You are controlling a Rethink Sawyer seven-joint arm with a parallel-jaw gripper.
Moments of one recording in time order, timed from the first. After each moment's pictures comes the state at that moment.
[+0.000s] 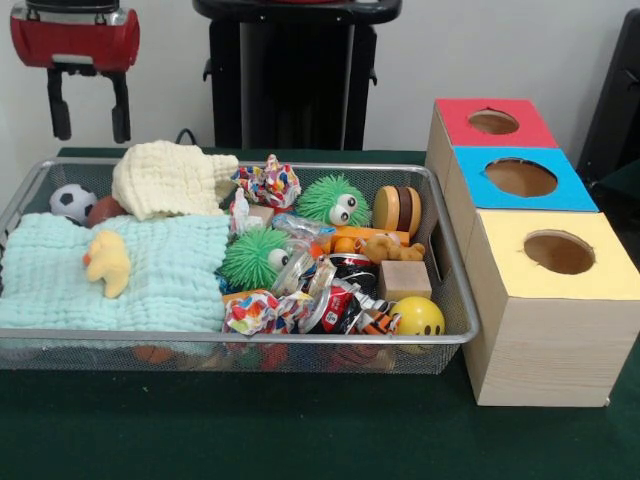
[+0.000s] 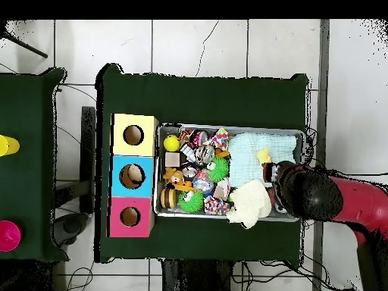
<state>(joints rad) -0.94 -0.85 0.51 1.76 -0.50 0.62 1.58</state>
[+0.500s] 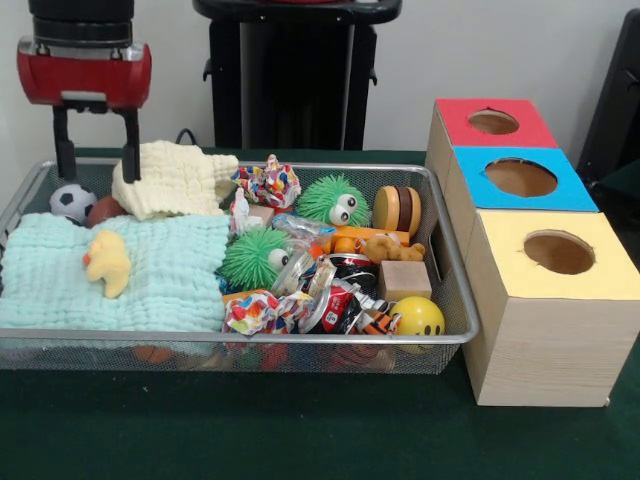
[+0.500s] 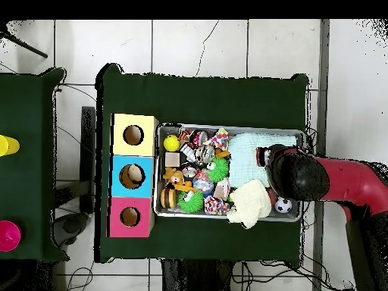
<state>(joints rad) -0.89 -0.78 0.55 1.66 -0.58 0.62 1.58</state>
